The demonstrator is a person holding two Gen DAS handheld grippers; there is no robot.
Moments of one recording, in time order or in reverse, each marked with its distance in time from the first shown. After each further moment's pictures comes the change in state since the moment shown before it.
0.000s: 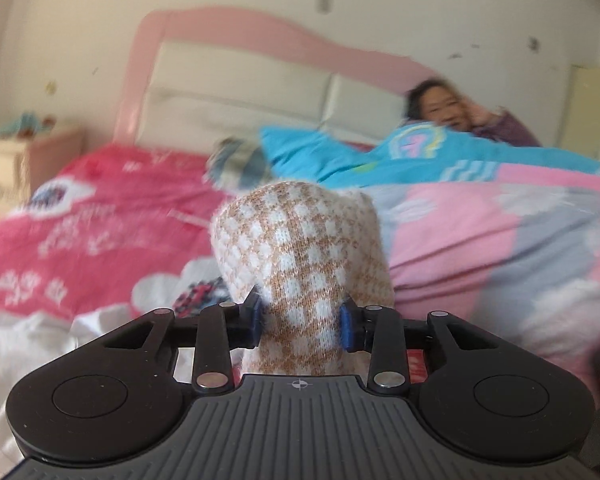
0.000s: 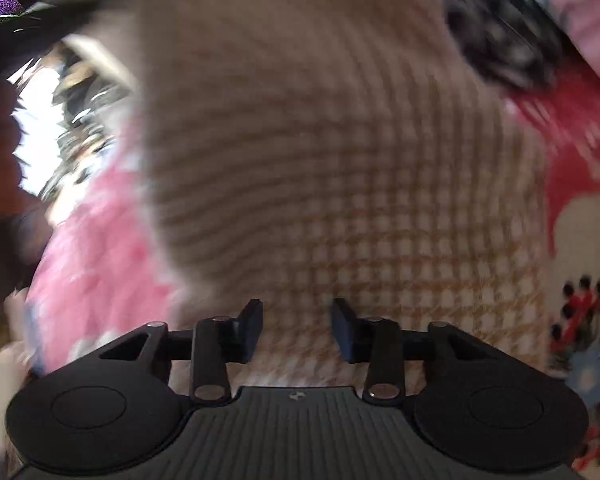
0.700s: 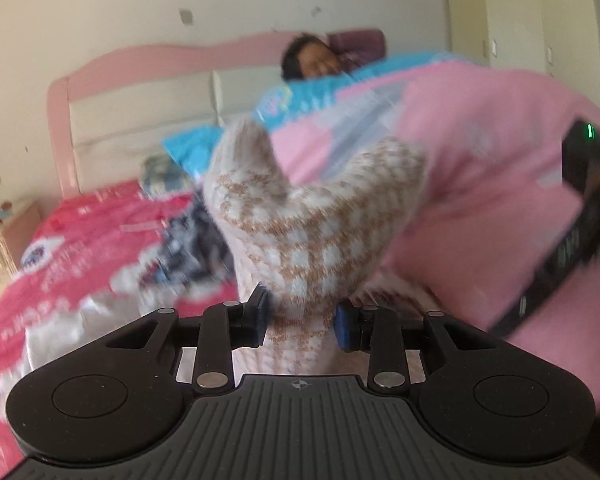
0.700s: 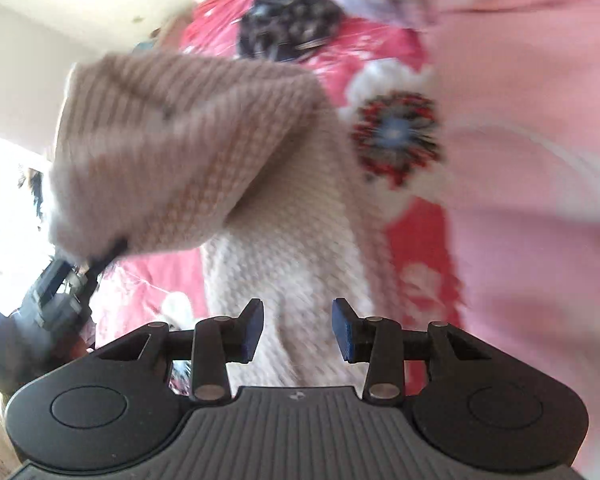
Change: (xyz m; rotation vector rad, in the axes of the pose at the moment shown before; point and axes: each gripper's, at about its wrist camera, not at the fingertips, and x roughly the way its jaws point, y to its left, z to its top) left arm -0.167 -0.115 -0.081 0.366 0.104 -0.092; right arm -0.223 -0.041 -0.162 0.399 -0.070 -0.043
